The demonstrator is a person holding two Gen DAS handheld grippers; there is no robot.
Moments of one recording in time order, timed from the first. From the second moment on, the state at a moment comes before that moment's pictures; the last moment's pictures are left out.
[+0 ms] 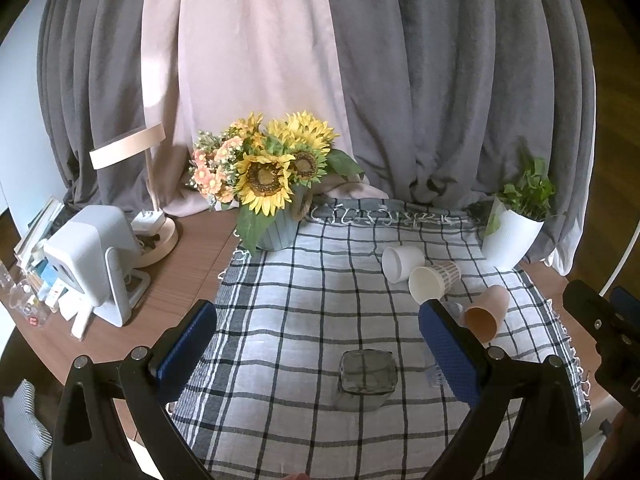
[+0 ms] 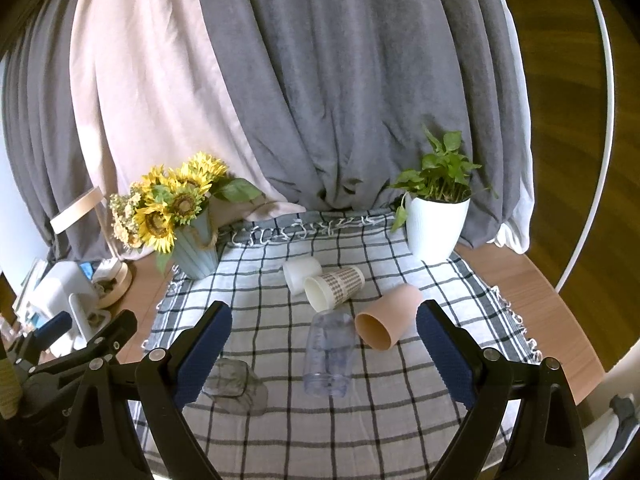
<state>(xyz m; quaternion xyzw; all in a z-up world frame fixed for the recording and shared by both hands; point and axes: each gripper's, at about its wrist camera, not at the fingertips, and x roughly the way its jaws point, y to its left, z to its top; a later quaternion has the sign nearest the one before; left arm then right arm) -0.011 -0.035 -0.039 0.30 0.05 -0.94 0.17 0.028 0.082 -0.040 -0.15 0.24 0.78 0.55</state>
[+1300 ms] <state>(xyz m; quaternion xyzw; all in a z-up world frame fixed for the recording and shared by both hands) -0.004 -0.037 -0.040 0.31 0.05 -0.93 0.18 0.027 0.074 -0.041 -0.15 0.24 0.79 0.55</state>
